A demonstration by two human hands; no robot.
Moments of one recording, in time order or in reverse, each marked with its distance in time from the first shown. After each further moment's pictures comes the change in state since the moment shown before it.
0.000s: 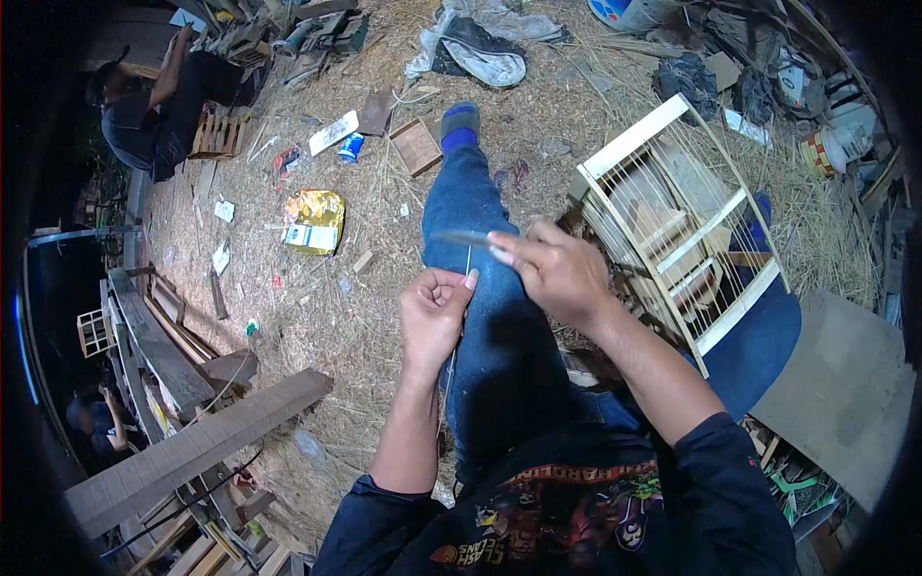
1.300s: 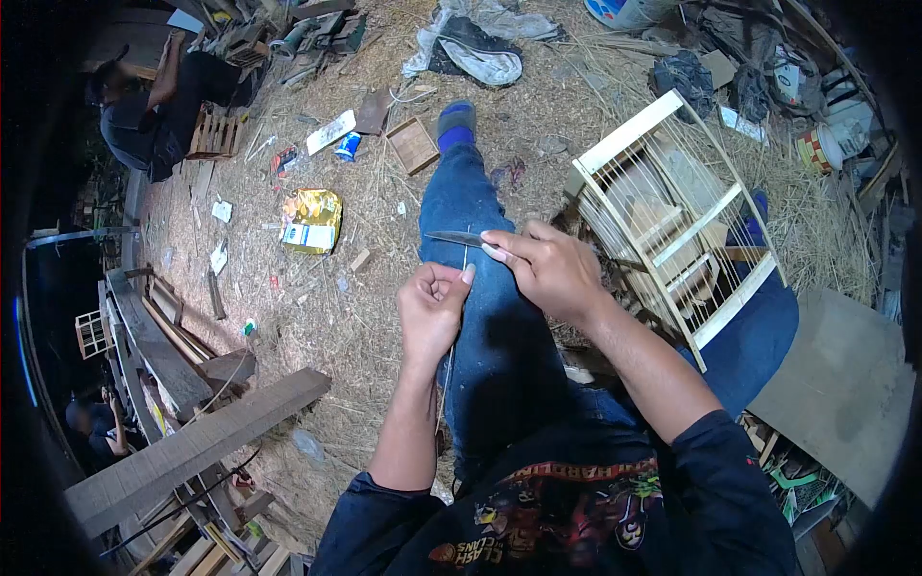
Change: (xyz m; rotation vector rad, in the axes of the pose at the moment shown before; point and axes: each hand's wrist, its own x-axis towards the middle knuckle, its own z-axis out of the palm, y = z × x) left_hand 0.002 -0.010 0.001 -0.007 0.011 0.080; right_hand -0.003 -0.001 0.004 0.082 -0.034 0.040
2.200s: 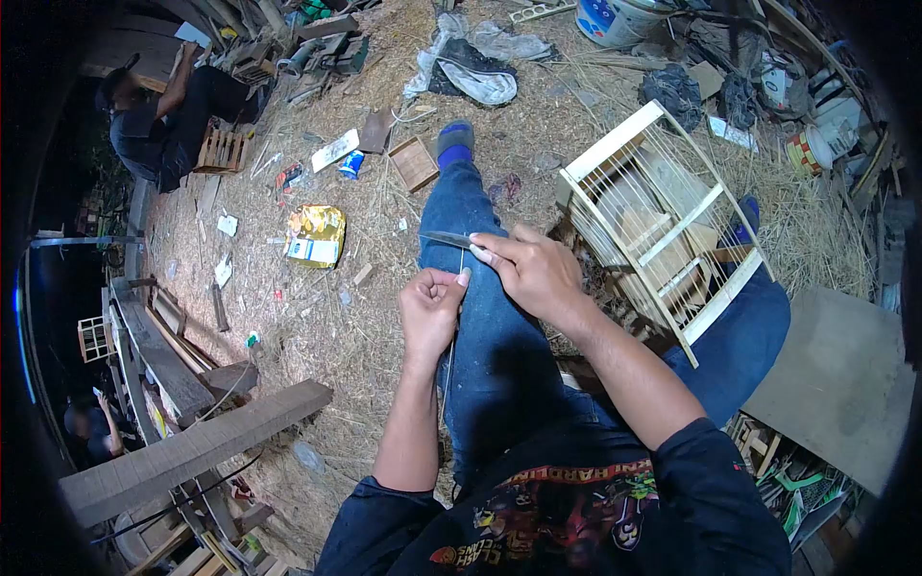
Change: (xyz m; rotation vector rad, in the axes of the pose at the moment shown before) left_hand 0.002 -0.007 -0.003 0.026 -0.012 0.021; right_hand 0.000 -0.009 0.008 0.040 0.101 0.020
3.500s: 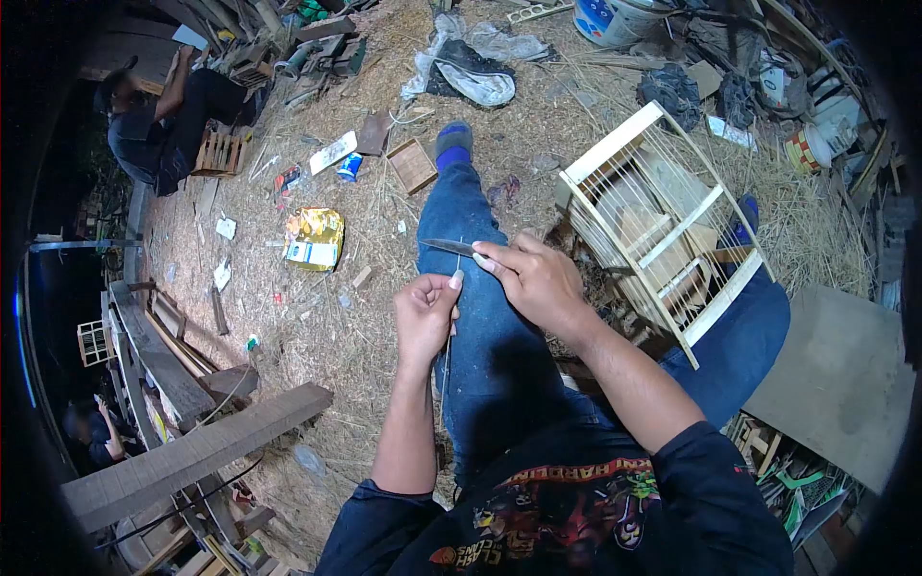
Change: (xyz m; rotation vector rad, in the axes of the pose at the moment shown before) left_hand 0.001 0.006 -0.010 0.018 -0.034 -0.127; right_hand -0.009 0.003 0.006 0.005 0.011 0.011
